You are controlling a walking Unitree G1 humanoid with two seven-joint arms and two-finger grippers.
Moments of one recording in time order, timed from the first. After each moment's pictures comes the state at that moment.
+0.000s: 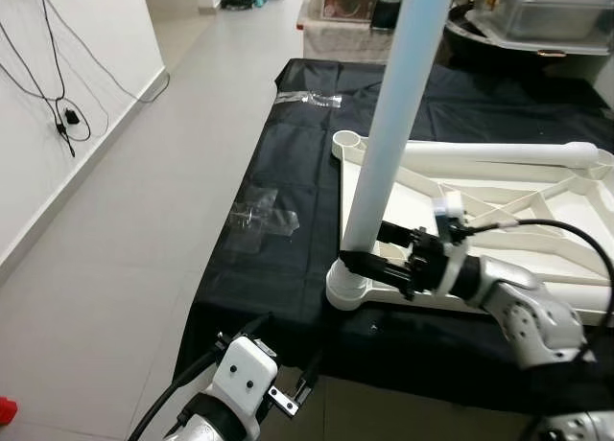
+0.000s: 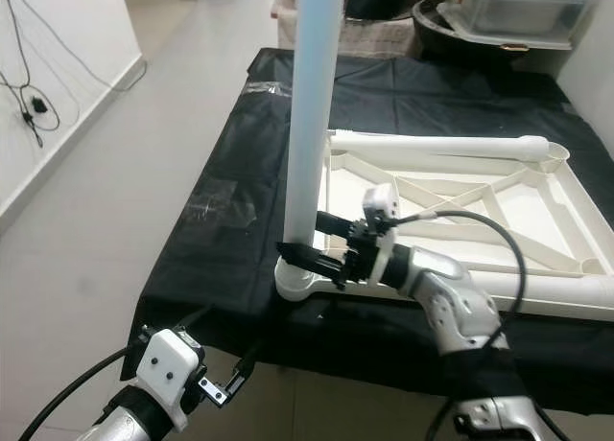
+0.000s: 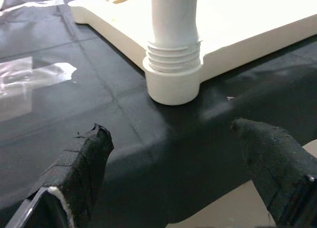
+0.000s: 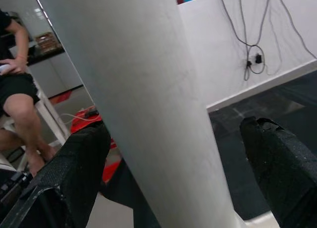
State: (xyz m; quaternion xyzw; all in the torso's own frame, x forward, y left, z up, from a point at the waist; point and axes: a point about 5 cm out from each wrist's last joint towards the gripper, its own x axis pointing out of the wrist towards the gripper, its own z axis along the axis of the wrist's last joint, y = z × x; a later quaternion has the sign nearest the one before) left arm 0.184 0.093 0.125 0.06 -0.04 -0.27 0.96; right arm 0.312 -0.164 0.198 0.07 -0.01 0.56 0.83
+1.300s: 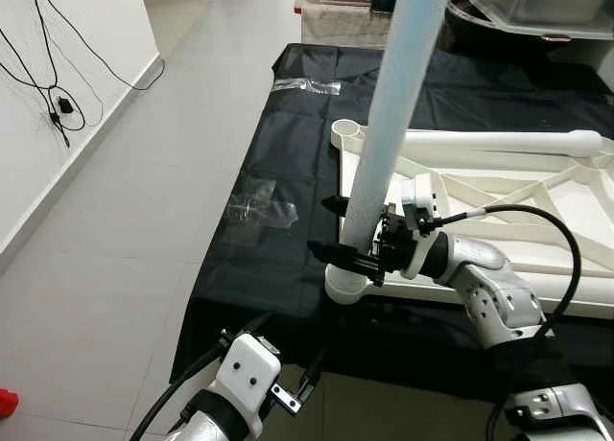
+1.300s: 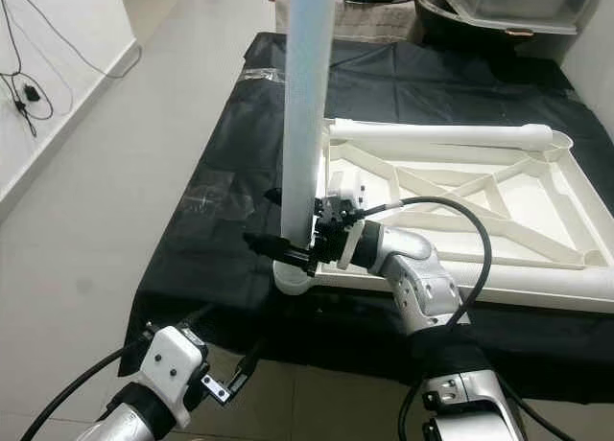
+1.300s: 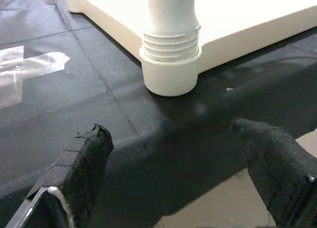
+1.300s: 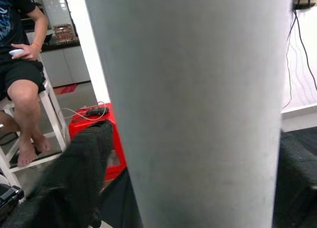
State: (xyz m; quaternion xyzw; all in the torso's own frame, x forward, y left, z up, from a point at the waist) left arm 0.185 0.090 0.124 0.06 -0.03 -0.28 0.96; right arm 0.318 -0.136 0.215 0.00 -0.09 0.59 0.80
